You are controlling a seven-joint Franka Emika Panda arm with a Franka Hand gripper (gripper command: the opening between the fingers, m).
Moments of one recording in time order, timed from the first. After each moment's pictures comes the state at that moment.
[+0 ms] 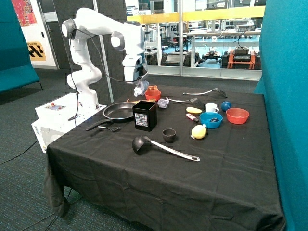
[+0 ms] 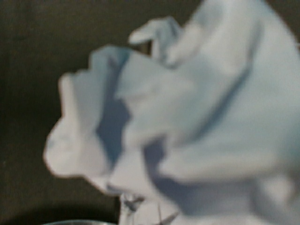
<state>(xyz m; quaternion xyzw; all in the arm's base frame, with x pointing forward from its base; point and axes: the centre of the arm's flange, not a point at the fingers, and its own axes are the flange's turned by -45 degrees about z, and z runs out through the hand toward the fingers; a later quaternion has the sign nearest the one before) 0.547 -0.172 0.494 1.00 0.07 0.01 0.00</state>
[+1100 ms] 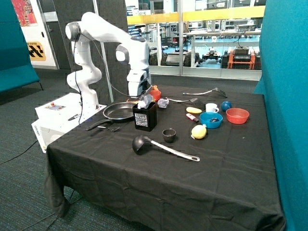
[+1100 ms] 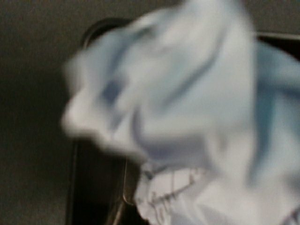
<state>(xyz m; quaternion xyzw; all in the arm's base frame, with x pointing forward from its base) 0.566 -0.177 0.430 1.00 0.07 0.00 0.00</state>
